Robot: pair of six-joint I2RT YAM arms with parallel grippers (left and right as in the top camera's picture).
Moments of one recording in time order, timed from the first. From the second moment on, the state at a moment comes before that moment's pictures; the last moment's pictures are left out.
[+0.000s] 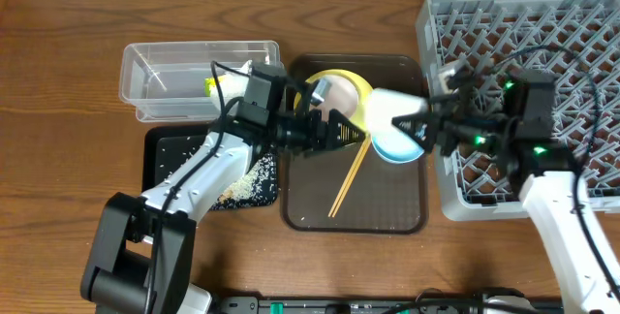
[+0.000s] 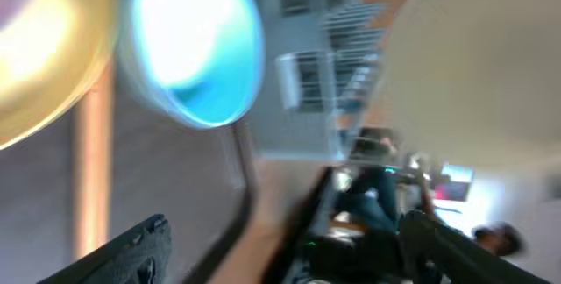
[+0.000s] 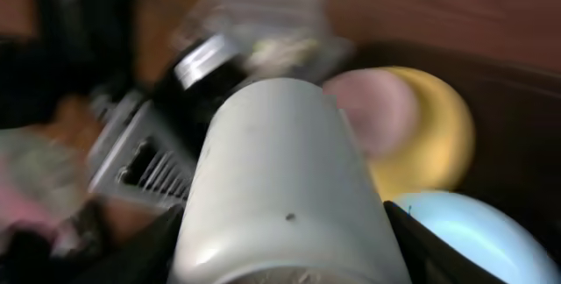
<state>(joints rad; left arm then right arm) -0.38 1.65 0.95 -0.19 0.98 -0.60 -0.02 1.29 0.93 -0.41 -0.92 -0.02</state>
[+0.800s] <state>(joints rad) -0.38 1.16 0.95 -0.70 0.17 -0.30 -0.23 1.32 1.31 -1.10 0.14 0.11</state>
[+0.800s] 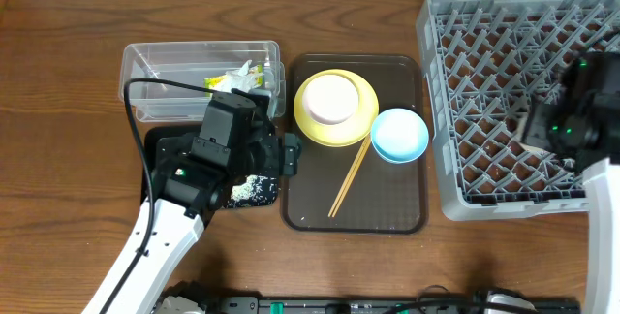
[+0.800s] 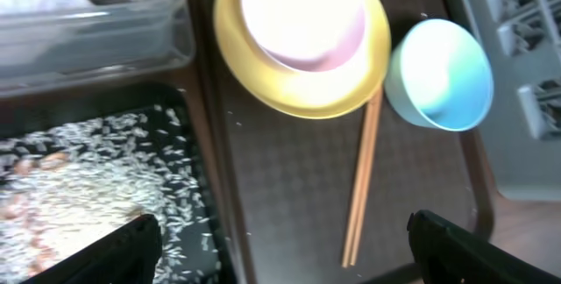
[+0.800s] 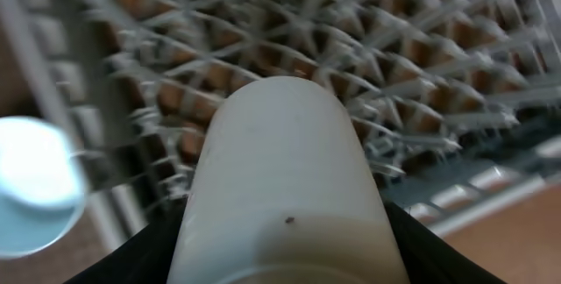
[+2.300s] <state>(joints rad) -0.38 1.16 0.95 -0.70 0.12 -0.30 -0.33 1.50 1.31 -1.19 0.08 0.17</state>
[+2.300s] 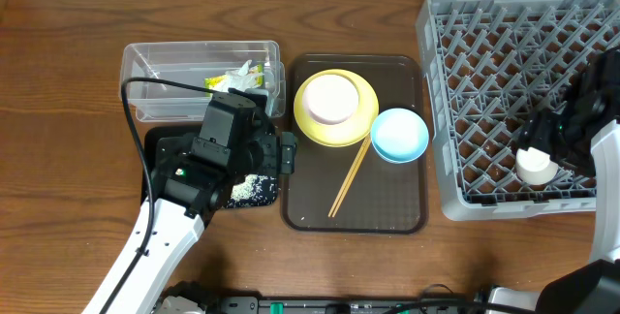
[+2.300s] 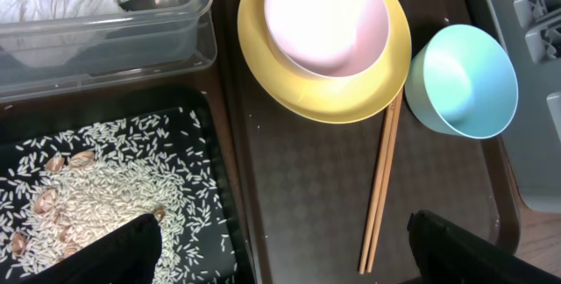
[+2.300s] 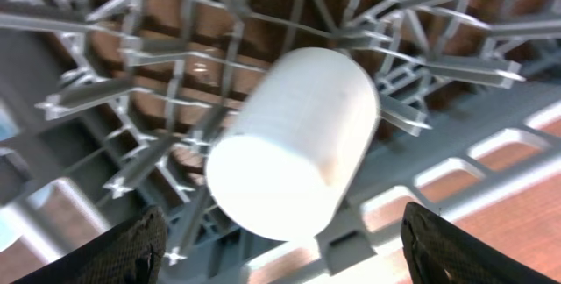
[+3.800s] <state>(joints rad) -0.38 1.16 0.95 -0.70 0.12 -0.30 -0.33 1.47 1.23 -1.12 0.12 0.27</state>
